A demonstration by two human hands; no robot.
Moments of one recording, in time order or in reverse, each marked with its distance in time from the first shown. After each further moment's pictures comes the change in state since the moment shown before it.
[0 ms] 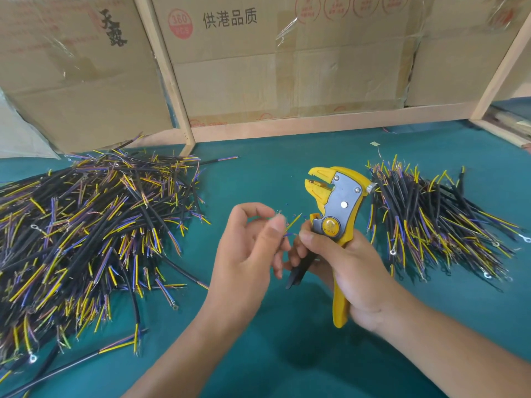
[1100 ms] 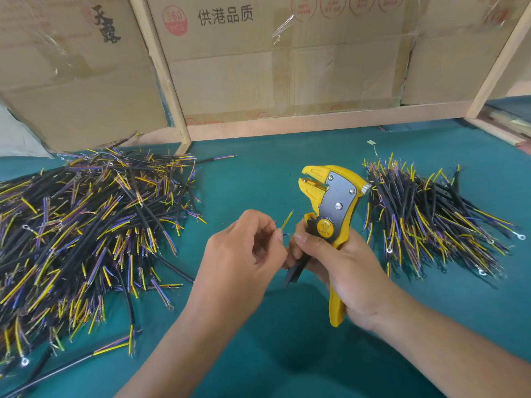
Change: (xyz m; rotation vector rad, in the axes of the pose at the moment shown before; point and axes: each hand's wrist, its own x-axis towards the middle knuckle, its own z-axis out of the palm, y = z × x) left_hand -0.003 0.011 -0.008 0.736 0.018 0.215; right_hand -0.002 -0.001 0.003 -0.079 -0.009 -0.072
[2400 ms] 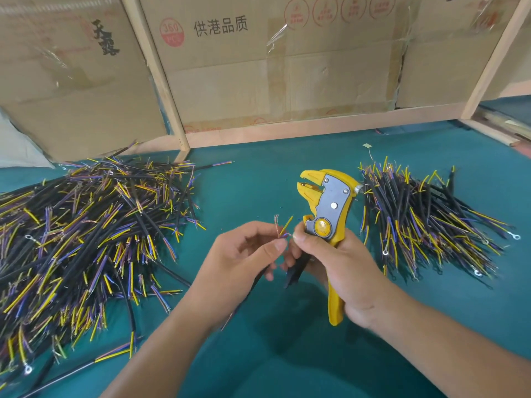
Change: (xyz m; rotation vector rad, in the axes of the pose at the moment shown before) left_hand 0.009 -0.024 0.005 -0.686 -0.287 -0.294; right_hand 0.004 -0.001 -0.005 0.002 0.021 0.049
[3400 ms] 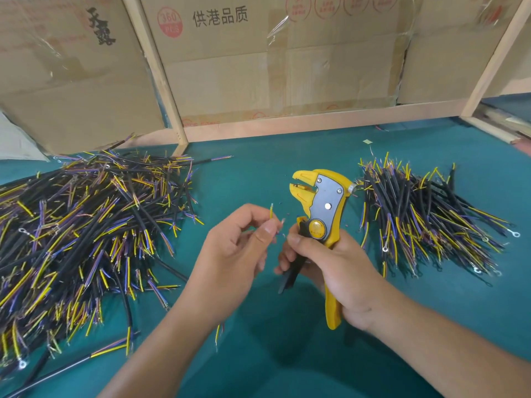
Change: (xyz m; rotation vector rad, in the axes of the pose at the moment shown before) left_hand -0.005 0.013 0.002 0.187 0.084 0.097; right_hand -0.002 0.008 0.003 0.047 -0.045 0.036
